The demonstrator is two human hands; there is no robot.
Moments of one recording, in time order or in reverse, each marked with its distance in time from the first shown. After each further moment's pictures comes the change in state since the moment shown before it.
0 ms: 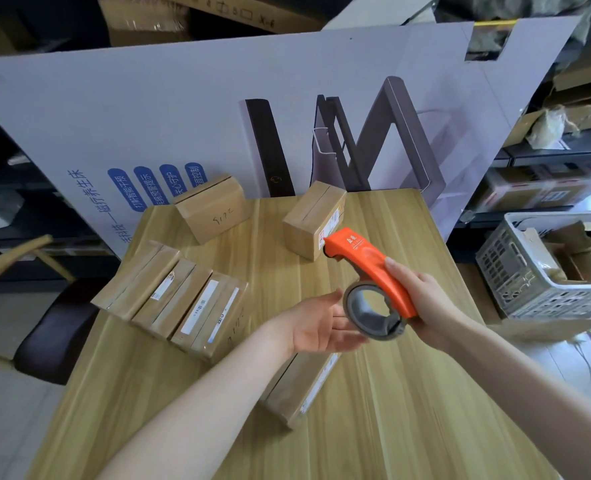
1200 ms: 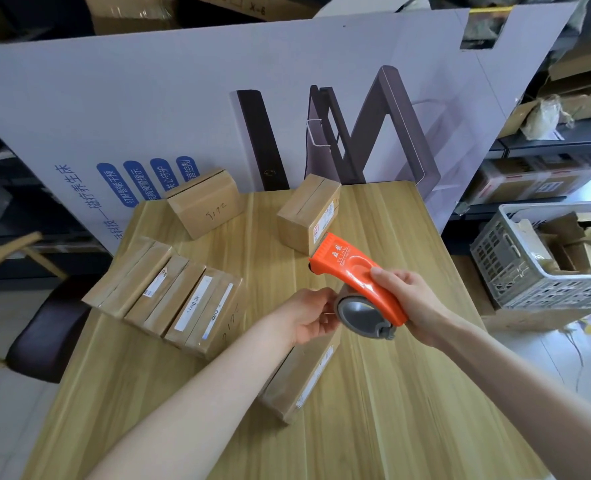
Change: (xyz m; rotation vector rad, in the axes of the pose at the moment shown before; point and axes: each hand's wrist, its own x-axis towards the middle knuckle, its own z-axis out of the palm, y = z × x) left_hand 0.004 0.002 0.009 -0.007 0.352 0.168; right_hand 0.016 0.024 -0.009 -0.092 -0.089 -0.086
